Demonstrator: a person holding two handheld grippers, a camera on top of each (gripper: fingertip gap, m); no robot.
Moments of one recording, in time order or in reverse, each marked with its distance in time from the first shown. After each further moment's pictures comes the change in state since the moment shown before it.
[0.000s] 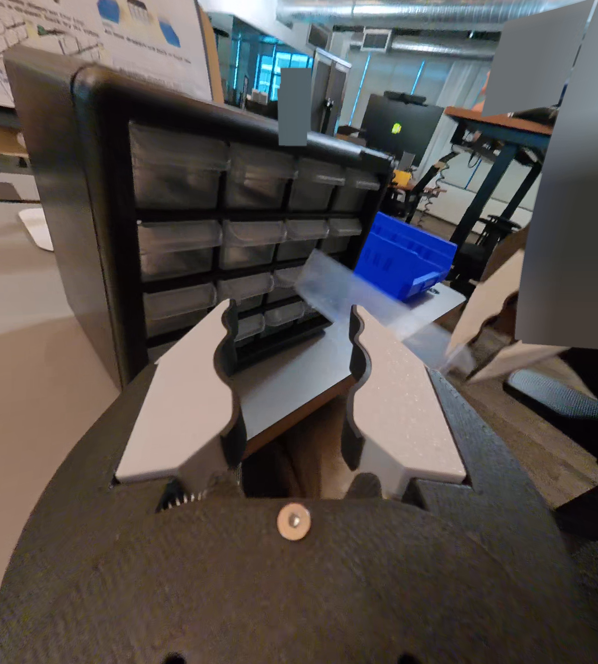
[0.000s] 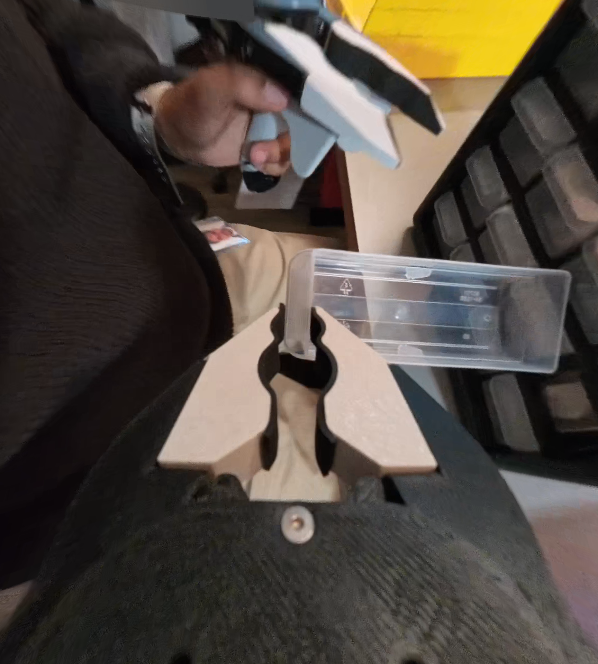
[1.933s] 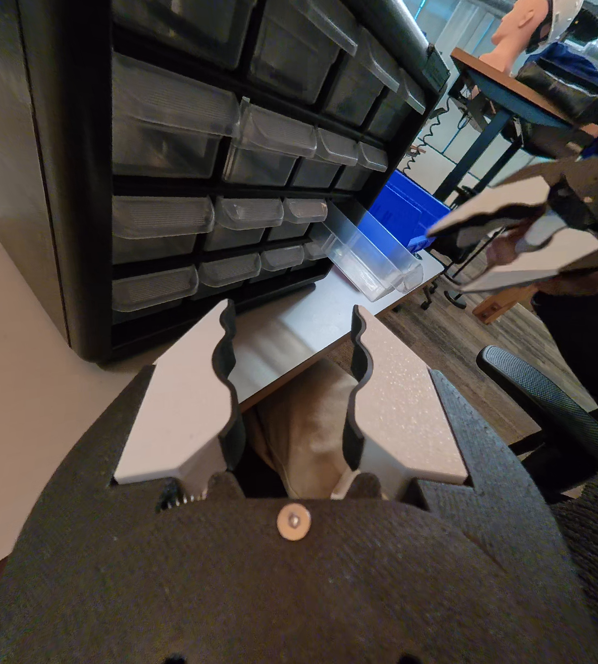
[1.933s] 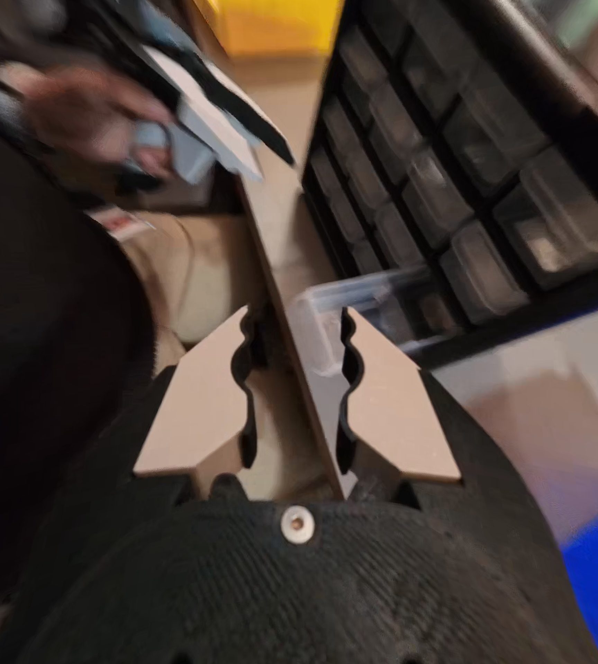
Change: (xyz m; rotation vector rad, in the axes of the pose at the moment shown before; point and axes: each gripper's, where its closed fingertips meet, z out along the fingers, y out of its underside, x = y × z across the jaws) left arm -0.013 0.048 0.021 -0.177 0.075 -0.187; right arm 0.069 0.034 -0.043 -0.031 0.269 0.090
